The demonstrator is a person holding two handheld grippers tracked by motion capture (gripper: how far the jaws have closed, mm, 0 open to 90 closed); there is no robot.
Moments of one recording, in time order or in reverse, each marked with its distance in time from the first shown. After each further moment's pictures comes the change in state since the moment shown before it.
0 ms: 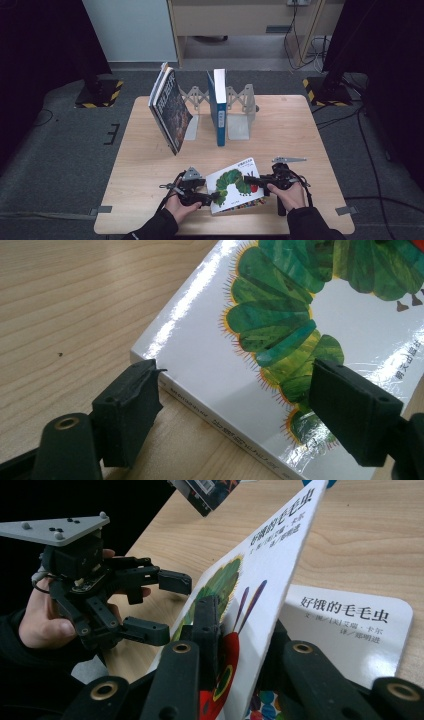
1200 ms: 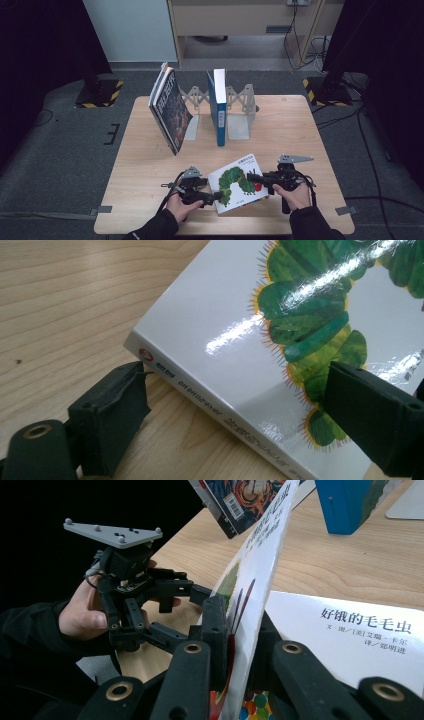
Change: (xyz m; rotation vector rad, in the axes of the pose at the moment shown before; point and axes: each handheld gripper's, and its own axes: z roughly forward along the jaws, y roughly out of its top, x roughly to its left) left arm 0.004 -0.001 0.012 -0.037 -0.095 -0.075; right arm 0.012 0.008 -0.018 -0.061 0.059 -0.141
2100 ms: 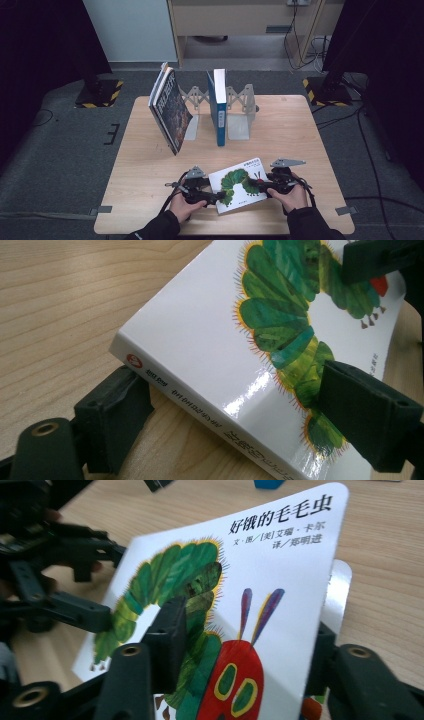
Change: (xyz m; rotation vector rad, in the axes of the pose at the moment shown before) left arm 0.000 -0.001 0.011 -0.007 -0.008 0.035; right arm -0.009 -0.017 0.016 0.131 -0.288 -0.062
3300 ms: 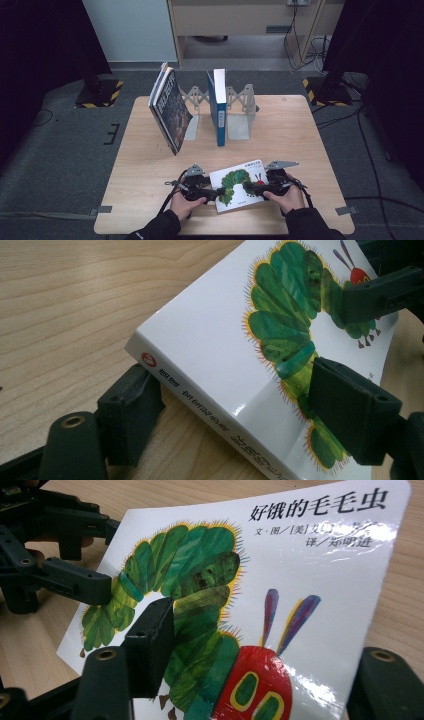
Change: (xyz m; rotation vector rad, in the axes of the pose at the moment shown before) left arm 0.005 0.003 0.002 -0.016 0.008 -0.024; right arm 0.004 -0.004 0.012 0.047 -0.020 -0.026
